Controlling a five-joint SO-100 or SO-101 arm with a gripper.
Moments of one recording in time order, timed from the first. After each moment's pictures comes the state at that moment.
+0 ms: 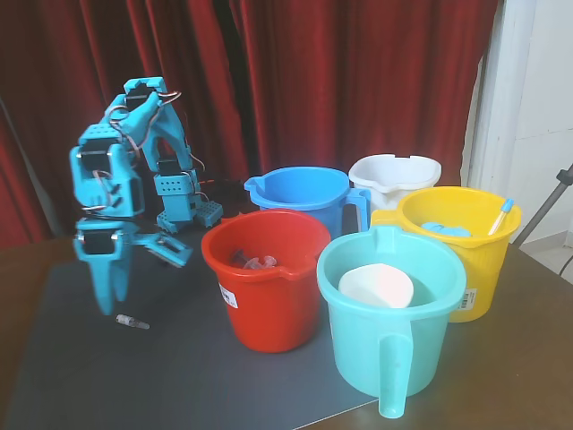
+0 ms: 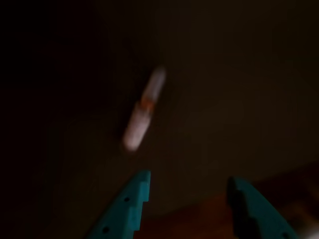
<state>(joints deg) 22.9 79.9 100.2 57.0 -11.2</state>
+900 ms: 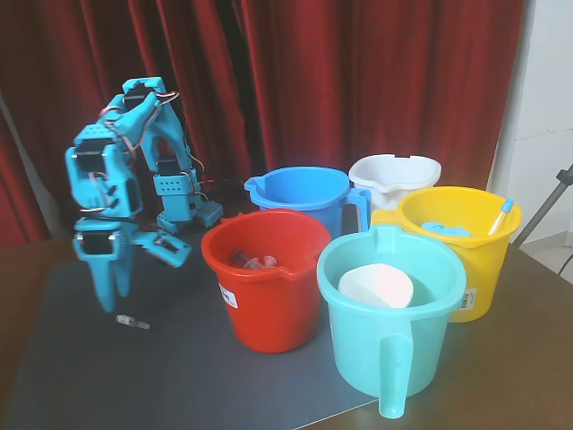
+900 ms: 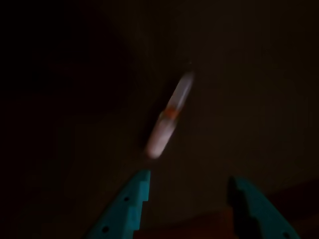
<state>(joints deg) 19.2 79.9 100.2 60.3 -6.8</state>
